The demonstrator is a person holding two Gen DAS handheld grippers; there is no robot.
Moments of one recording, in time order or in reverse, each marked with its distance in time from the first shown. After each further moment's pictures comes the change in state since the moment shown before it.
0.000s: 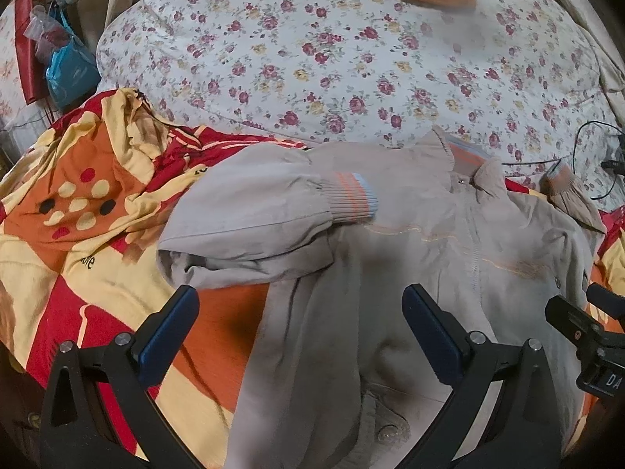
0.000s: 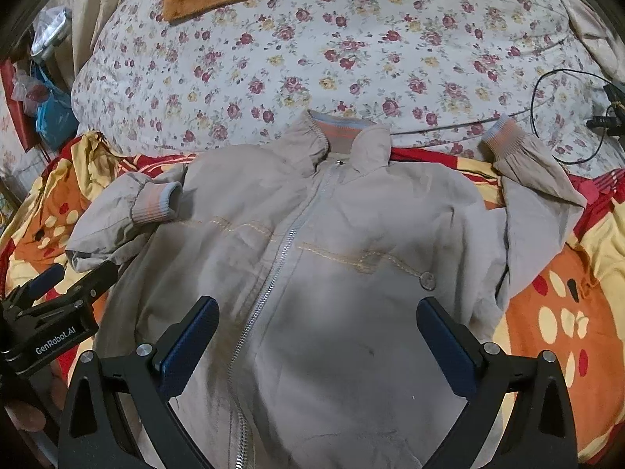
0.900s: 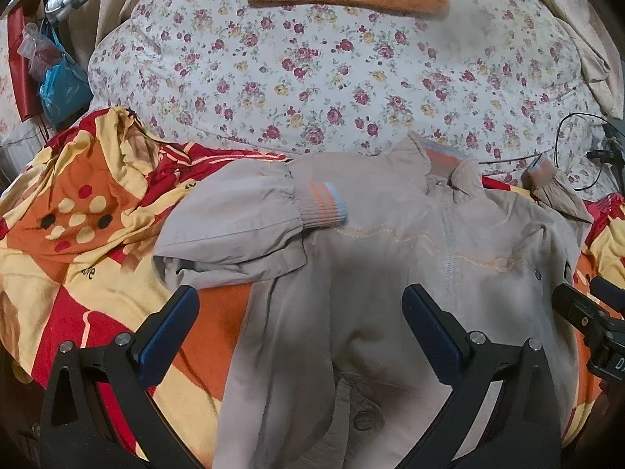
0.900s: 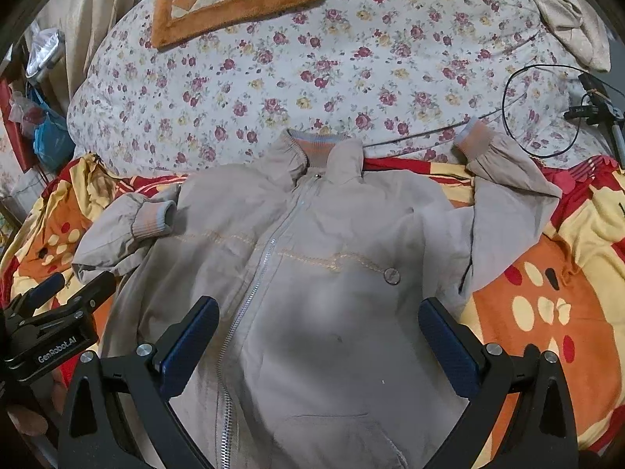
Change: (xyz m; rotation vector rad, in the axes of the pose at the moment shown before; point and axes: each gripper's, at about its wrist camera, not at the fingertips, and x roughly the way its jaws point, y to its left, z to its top) left arm -0.023 -0.015 -0.004 0.046 -0.036 -0.025; right arm -0.028 -0.023 -0.006 0.060 -0.049 -0.011
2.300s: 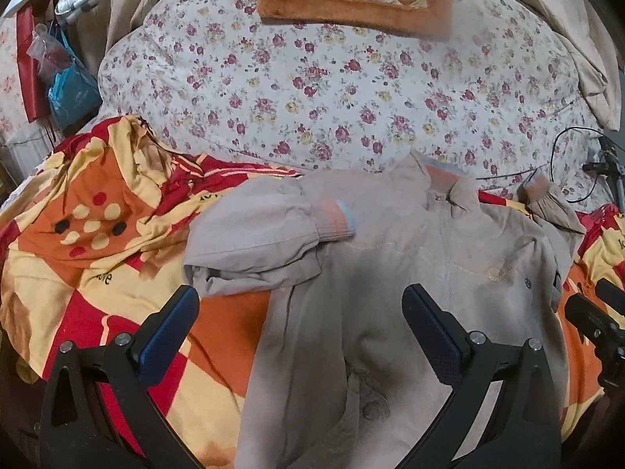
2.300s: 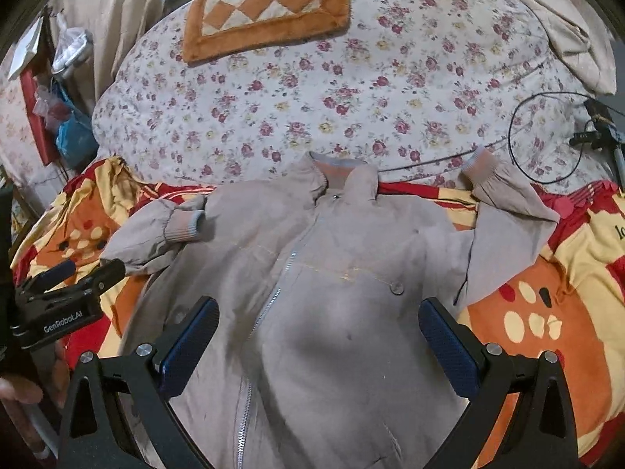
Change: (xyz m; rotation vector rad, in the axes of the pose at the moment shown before) left arm -0.026 0.013 0.003 -0.011 -0.048 0.005; right arm -0.036 0.003 -0.004 -0.047 -0.074 0.043
